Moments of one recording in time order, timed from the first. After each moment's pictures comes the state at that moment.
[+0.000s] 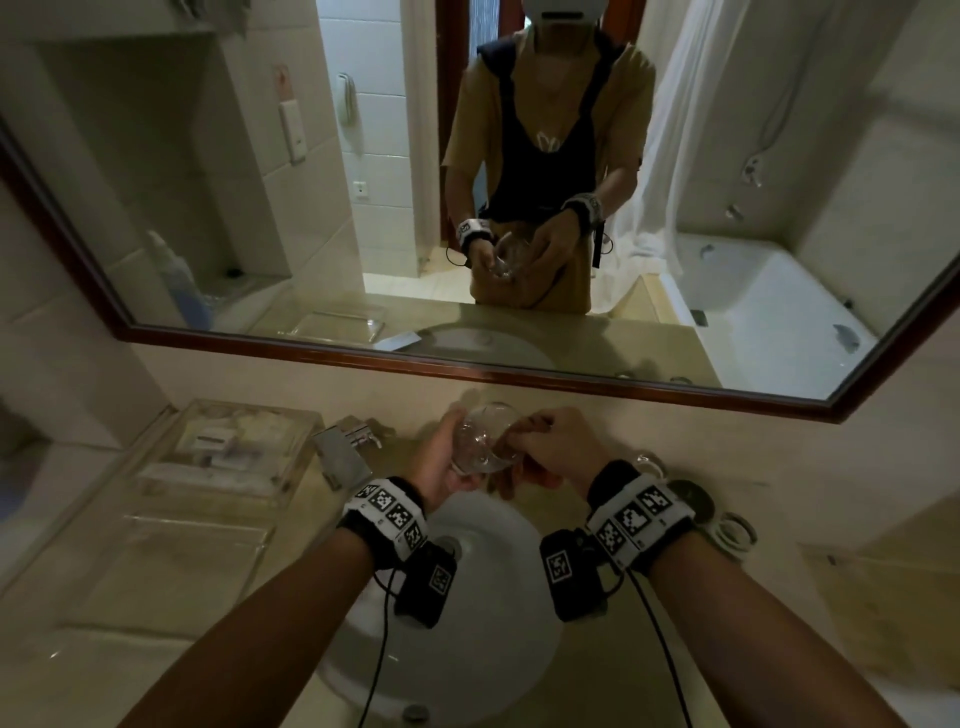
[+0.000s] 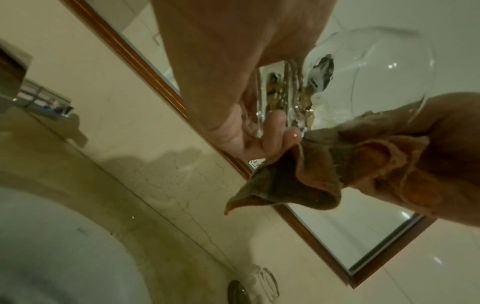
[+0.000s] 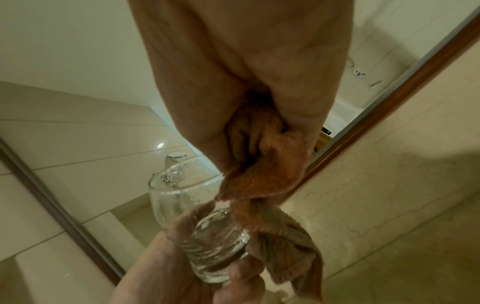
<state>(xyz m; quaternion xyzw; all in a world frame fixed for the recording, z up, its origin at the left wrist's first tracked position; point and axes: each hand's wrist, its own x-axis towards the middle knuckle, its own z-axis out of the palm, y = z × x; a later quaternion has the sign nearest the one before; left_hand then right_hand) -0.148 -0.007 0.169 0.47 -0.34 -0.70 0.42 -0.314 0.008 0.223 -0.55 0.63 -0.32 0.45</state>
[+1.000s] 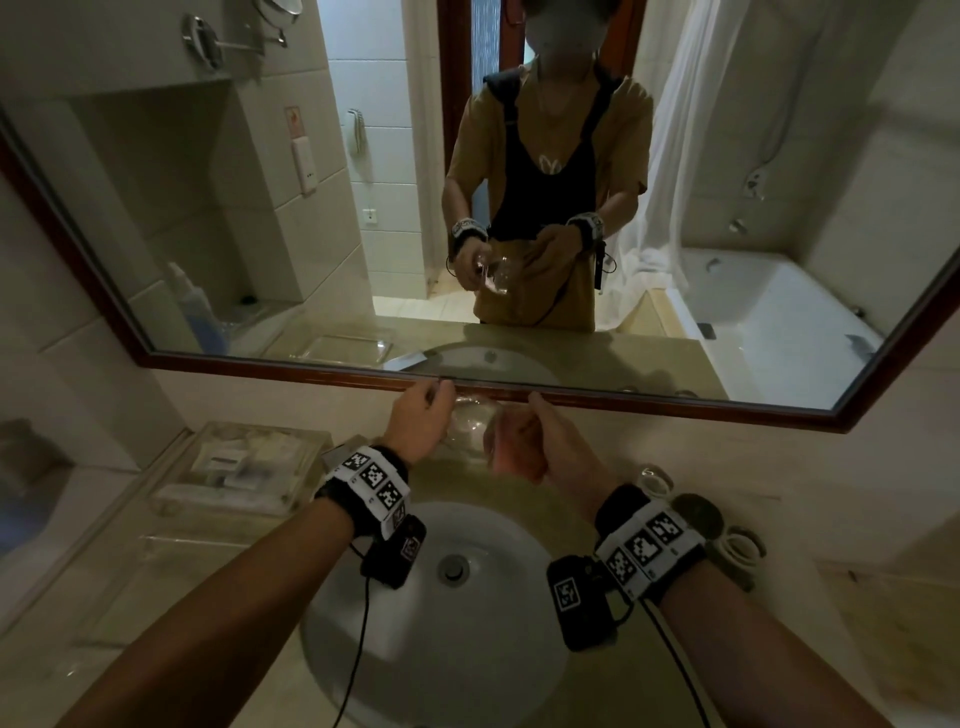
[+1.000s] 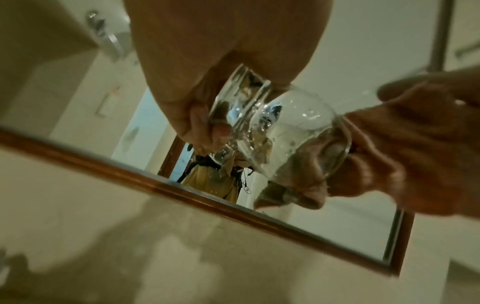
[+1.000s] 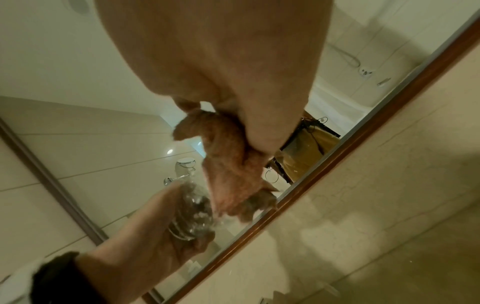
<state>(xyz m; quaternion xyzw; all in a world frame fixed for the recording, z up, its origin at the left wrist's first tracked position) -0.126 -0.032 0.222 0.58 -0.63 -0.31 0.42 -0.316 0.004 0.218 -0.53 0.50 -0.40 0.56</state>
